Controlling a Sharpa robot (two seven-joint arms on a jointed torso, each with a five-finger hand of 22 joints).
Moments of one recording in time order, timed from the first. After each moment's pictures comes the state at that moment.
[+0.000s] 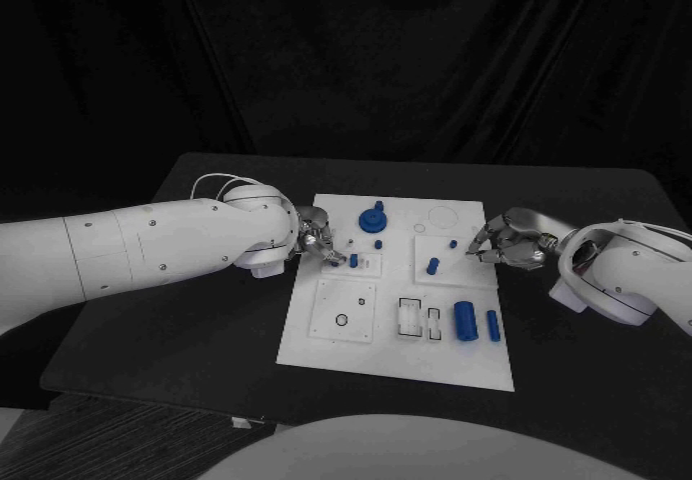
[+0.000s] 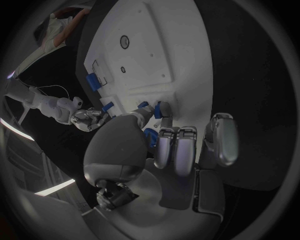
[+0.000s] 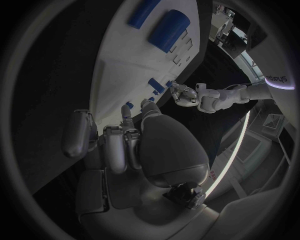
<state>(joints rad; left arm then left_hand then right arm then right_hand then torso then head) 1.30 -0.72 -0.21 1.45 -1.07 0.06 -0.51 1.09 -0.07 0.36 0.24 0.19 1.02 0.07 0.21 1.23 1.47 0.00 1.56 1.30 1.46 -0.05 1.56 1.31 0.01 1.39 0.07 1.32 1.31 1.25 -0.97 -0.21 1.55 -1.11 -0.21 -0.10 1.38 0.08 -0.11 0.25 0.46 0.78 0.12 0.41 0.21 1.46 0.03 1.59 1.34 1.47 -0.03 1.50 1.30 0.05 1.43 0.07 1.21 1.30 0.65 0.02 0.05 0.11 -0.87</state>
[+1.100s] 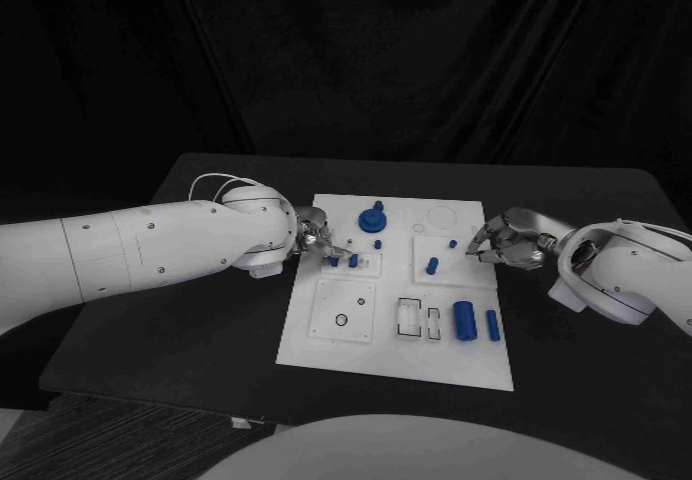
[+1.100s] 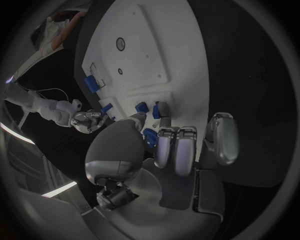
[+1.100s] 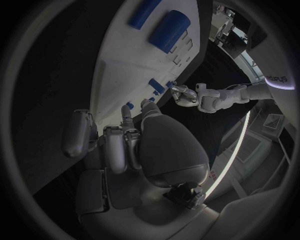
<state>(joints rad) 1.30 -0.72 -0.21 1.46 -1.11 0.06 -0.50 0.96 -0.02 0.17 0.28 0.10 1.03 0.06 0.22 1.23 1.46 0.01 1.56 1.30 1.47 -0.04 1.56 1.31 0.01 1.39 0.08 1.31 1.31 1.25 -0.97 -0.21 1.55 -1.11 -0.21 -0.10 1.38 0.08 -0.11 0.25 0.46 0.78 0.12 0.41 0.21 1.46 0.03 1.59 1.34 1.47 -0.03 1.50 1.30 0.05 1.43 0.07 1.21 1.30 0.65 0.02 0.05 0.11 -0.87</state>
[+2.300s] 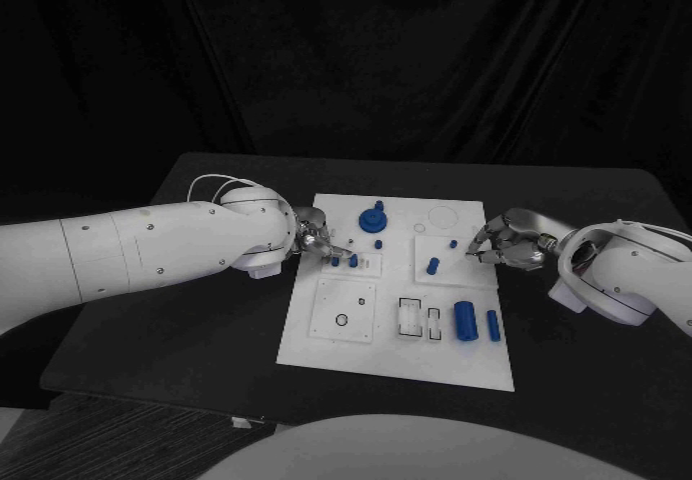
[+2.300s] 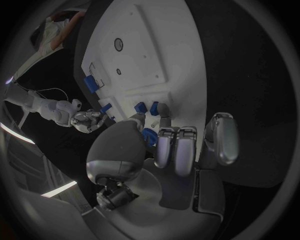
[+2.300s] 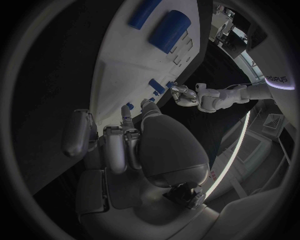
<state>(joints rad) 1.30 -0.73 -0.21 1.46 -1.11 0.05 -0.50 0.97 0.01 0.08 0.29 0.10 1.02 0.05 0.30 1.30 1.46 0.01 1.56 1.30 1.47 -0.04 1.56 1.31 0.01 1.39 0.08 1.31 1.31 1.25 -0.97 -0.21 1.55 -1.11 -0.21 -0.10 1.38 0.08 -0.11 0.25 0.46 0.77 0.12 0.41 0.21 1.46 0.03 1.59 1.34 1.47 -0.03 1.50 1.30 0.05 1.43 0.07 1.20 1.30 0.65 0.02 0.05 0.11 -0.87</state>
